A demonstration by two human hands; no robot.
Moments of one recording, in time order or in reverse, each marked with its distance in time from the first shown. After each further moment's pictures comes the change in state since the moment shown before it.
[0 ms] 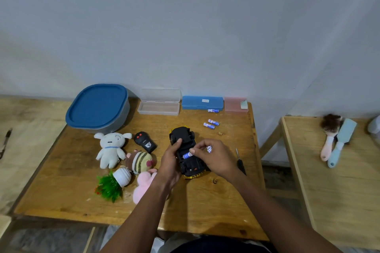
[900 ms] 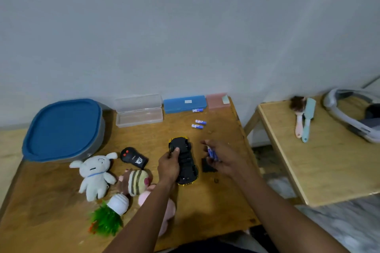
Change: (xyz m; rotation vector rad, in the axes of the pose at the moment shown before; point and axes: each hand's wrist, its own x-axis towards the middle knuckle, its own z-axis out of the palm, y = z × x) left_hand 0.063 -0.004 -0.034 0.561 0.186 -0.016; right_hand 0.020 -0.011 0.009 0.831 0.236 0.653
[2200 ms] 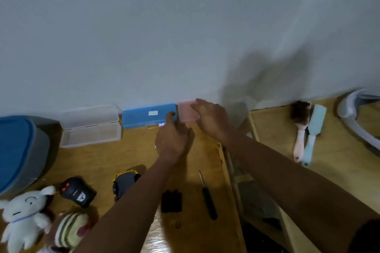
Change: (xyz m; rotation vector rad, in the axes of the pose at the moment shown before) left_hand 0.091 0.098 0.185 0.740 0.172 0.437; right_hand 0.188 -0.156 -0.093 -1.652 0.152 -0.975
